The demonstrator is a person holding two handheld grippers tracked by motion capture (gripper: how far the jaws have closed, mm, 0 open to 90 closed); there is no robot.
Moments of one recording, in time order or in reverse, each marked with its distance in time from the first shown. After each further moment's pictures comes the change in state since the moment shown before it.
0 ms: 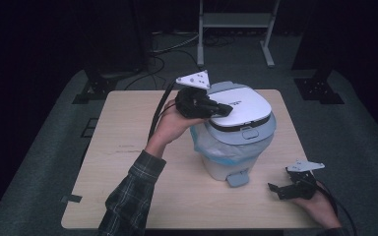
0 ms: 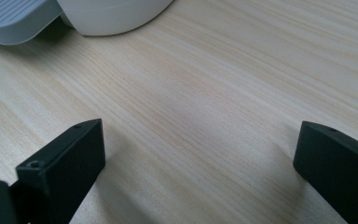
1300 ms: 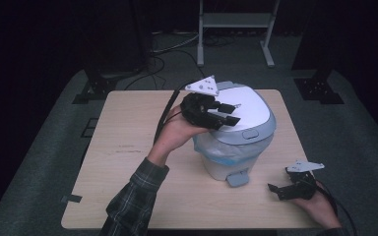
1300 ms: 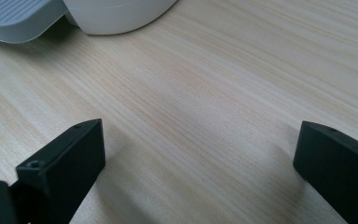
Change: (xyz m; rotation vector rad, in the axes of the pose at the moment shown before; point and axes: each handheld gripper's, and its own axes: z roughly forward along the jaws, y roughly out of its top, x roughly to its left) left arm -0.025 0.003 -0.002 0.022 0.081 0.000; right arm 0.001 0.000 0.000 -0.001 0.004 -0.007
